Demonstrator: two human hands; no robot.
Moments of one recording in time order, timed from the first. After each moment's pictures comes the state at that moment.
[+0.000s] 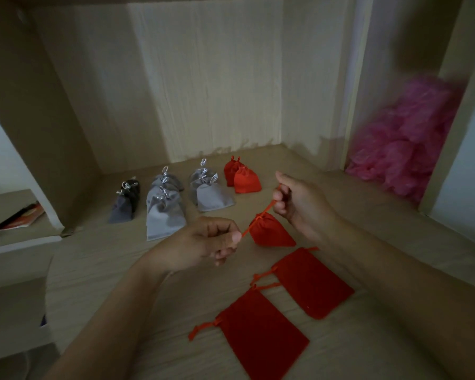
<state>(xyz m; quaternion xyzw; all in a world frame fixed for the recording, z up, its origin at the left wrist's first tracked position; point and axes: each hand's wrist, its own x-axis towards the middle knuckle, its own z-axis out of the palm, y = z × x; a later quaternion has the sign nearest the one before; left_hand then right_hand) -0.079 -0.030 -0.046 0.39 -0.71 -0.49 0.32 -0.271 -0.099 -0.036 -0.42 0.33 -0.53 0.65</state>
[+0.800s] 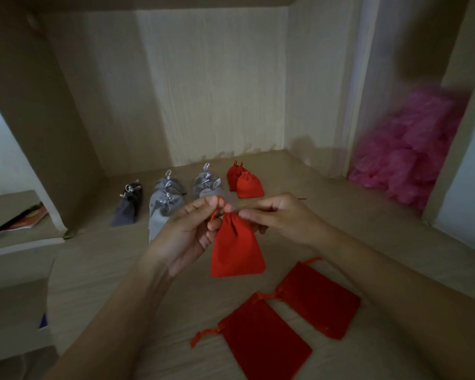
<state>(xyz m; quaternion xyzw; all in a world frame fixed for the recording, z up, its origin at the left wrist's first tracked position) -0.076 -0.034 -0.038 0.27 -0.48 -0.62 0.55 -0.262 -0.080 -0.034 -0.75 0.28 -0.37 0.48</state>
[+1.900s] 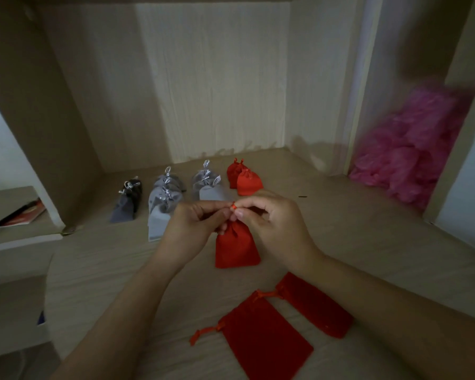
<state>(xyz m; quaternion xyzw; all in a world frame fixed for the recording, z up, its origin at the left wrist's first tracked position) -0.087 -0.034 -0.040 0.47 -0.63 -0.31 0.54 -0.241 -0.070 -0.058 -0.76 0.29 -0.54 0.20</state>
